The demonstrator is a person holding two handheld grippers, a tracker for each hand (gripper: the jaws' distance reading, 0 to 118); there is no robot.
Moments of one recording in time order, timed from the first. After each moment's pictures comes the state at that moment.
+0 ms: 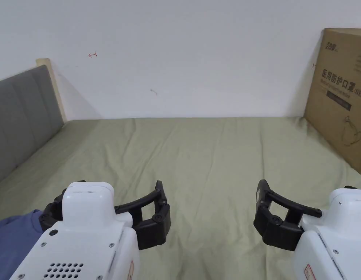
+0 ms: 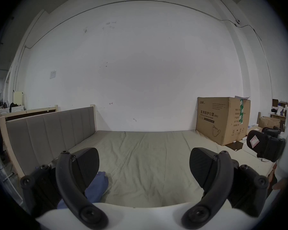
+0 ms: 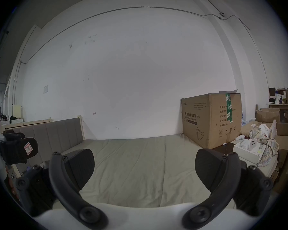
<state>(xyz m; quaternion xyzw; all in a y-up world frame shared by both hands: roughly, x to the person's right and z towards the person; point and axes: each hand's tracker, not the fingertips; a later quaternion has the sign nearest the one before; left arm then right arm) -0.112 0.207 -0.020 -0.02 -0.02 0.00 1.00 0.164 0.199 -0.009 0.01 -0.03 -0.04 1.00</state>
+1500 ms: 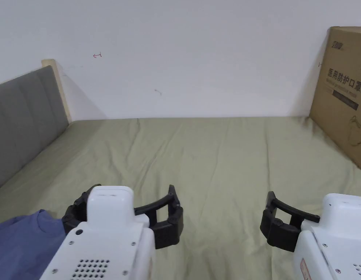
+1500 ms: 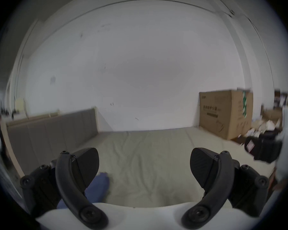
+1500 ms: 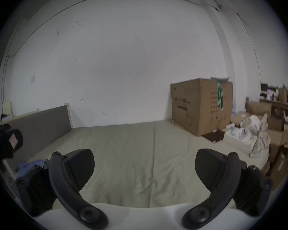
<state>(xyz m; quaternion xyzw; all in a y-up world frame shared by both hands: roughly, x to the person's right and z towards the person) -0.103 0.193 -0.035 -0.03 -0.02 0.03 1.00 0.163 0.176 -0.029 -0.04 -0.08 -0.02 1.00</state>
